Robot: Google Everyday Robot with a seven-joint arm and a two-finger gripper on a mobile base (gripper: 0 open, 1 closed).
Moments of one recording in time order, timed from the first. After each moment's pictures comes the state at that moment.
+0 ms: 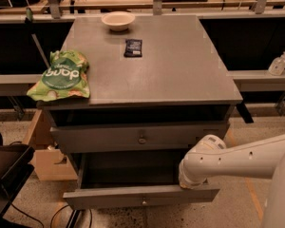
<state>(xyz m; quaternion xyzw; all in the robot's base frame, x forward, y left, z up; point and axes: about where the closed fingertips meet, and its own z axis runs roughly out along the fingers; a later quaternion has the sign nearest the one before) 0.481 -0.166 0.467 -0.73 0.67 -0.04 0.08</state>
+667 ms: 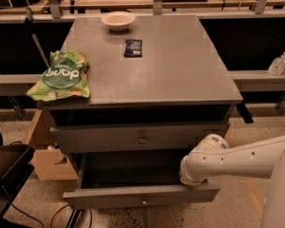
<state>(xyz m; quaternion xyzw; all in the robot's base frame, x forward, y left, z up) 0.499 -0.172 0.465 -0.73 0.67 -0.05 0.11</state>
